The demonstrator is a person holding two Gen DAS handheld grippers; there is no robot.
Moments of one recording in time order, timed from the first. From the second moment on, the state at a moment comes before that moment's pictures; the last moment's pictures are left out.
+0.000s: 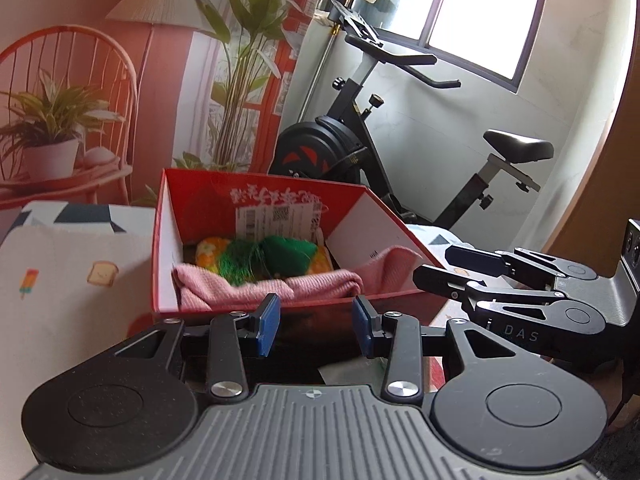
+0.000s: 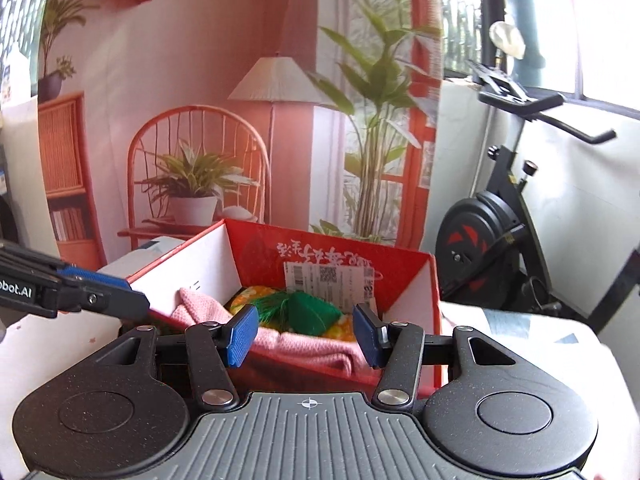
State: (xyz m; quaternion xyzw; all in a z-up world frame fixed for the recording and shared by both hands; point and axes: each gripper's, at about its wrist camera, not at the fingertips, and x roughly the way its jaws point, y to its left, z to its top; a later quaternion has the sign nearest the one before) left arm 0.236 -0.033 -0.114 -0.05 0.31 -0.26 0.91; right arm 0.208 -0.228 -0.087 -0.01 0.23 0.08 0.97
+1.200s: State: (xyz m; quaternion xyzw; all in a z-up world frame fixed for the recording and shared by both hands) left arm 0.222 -0.069 -0.215 -0.09 0.45 -0.28 0.84; right arm 0.147 -0.248 -0.198 0.17 0.37 0.11 0.91
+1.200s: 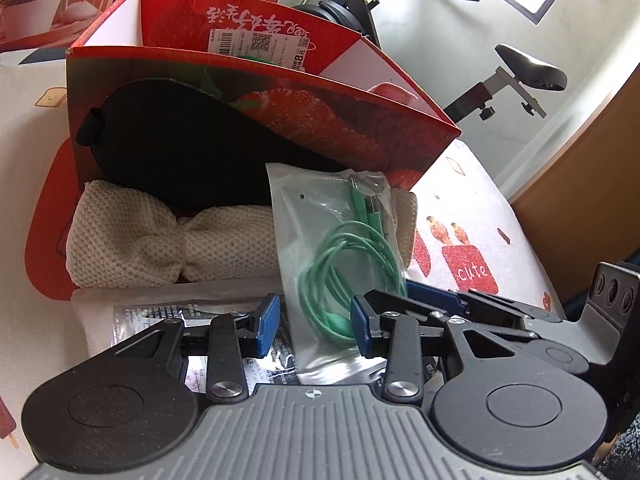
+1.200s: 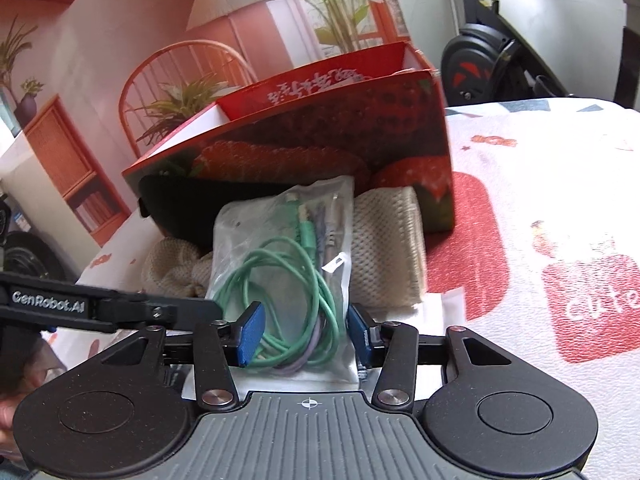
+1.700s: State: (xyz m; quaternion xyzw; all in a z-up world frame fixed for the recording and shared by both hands) left arm 0.234 -0.071 -0.223 -0.09 0.45 -0.27 0.85; right arm 0.148 -0.238 -0.198 0.15 0.37 0.12 0.91
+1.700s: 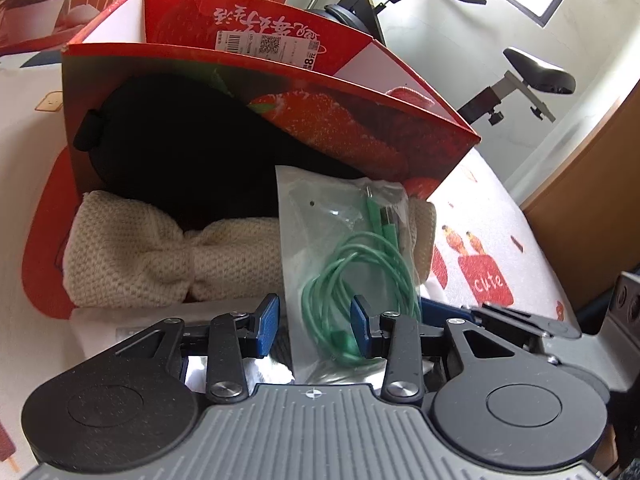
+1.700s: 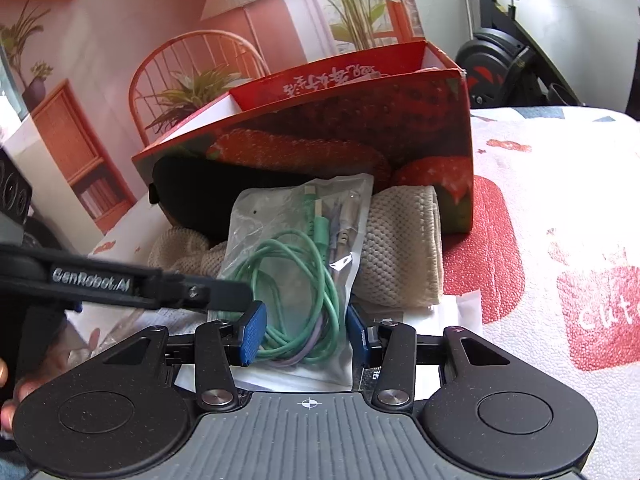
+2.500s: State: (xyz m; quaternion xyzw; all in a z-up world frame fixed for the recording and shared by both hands) left arm 0.218 -0.055 -0.210 -0.08 0.42 -0.27 0.86; right arm 0.142 -0.221 -0.178 0.10 0.35 0.13 0.92
